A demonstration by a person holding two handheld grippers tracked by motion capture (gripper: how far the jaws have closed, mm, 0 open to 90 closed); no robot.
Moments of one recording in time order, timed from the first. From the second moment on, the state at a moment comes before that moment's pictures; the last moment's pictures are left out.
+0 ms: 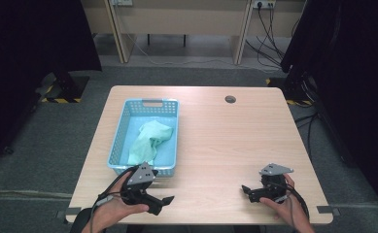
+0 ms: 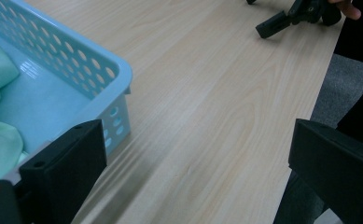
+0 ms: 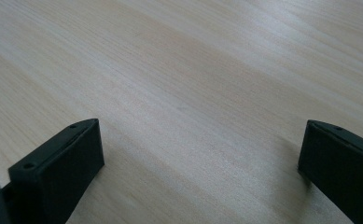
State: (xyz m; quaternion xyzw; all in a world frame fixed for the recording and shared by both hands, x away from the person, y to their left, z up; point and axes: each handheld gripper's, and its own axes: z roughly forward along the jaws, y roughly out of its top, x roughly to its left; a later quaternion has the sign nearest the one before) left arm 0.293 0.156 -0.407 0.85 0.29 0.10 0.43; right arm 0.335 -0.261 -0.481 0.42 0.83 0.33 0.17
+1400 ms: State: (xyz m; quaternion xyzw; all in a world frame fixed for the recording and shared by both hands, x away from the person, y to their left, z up) left arm 0.333 0.179 -0.376 0.82 0.34 0.14 0.44; right arm 0.335 -0.261 -0.481 0.42 0.83 0.33 0.17
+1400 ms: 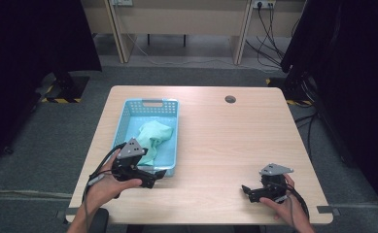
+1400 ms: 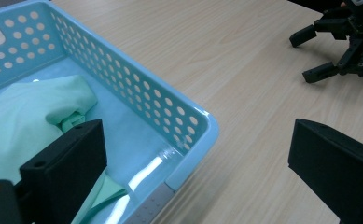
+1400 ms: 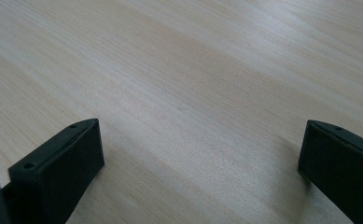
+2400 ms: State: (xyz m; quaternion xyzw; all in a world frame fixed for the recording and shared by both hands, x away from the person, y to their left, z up) left arm 0.375 0.177 -0.368 0.81 0.37 0.13 0.44; right arm 0.335 -0.261 -0.481 0.42 0.83 0.33 0.17
